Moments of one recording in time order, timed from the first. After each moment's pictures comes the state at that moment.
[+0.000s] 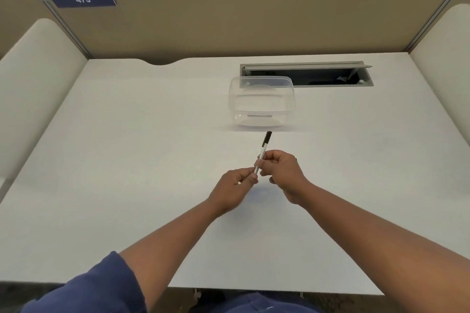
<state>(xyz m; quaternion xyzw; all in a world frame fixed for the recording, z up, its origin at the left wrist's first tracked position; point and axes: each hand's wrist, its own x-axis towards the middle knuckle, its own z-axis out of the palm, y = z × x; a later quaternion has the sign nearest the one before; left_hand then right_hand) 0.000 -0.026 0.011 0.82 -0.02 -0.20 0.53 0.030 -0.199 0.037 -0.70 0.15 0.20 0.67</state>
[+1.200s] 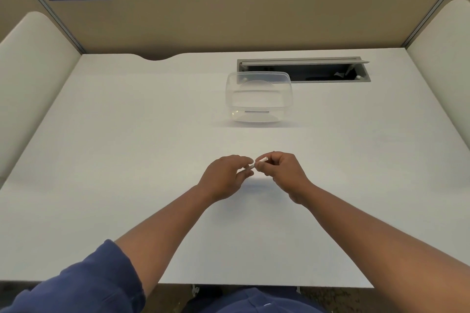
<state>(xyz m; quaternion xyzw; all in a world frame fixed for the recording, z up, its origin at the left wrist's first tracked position) 0.023 -0.016 0.017 0.94 -0.17 -0.09 0.29 0.021 -0.211 0.030 -0.73 0.10 0.19 0.65</state>
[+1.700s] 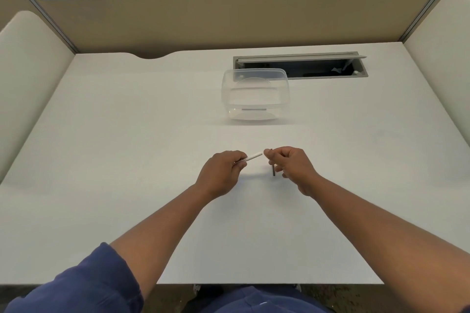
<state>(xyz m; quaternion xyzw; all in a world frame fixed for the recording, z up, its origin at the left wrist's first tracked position) 0.026 -0.018 0.021 0.93 -0.11 -0.08 0.34 0.037 -0.237 0.021 -0.74 0.17 0.18 0.62</state>
